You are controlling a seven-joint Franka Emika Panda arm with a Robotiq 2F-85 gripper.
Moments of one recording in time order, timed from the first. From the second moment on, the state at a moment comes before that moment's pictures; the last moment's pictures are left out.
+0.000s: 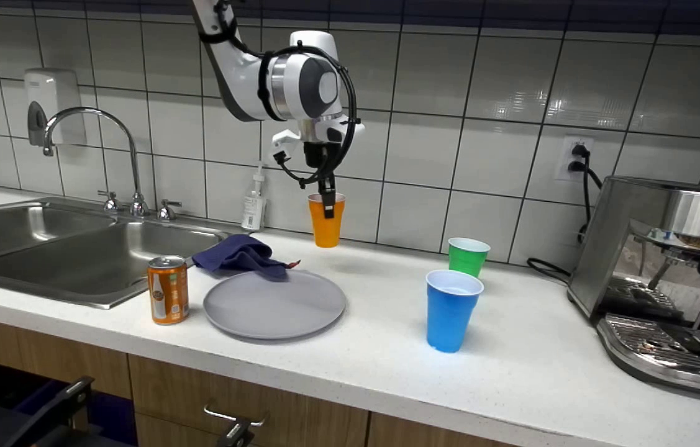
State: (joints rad) arm 0.08 0.40 -0.19 -2.02 0.00 2.69 1.06
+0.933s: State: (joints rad) arm 0.08 0.25 -0.09 -2.25 0.03 2.69 0.77
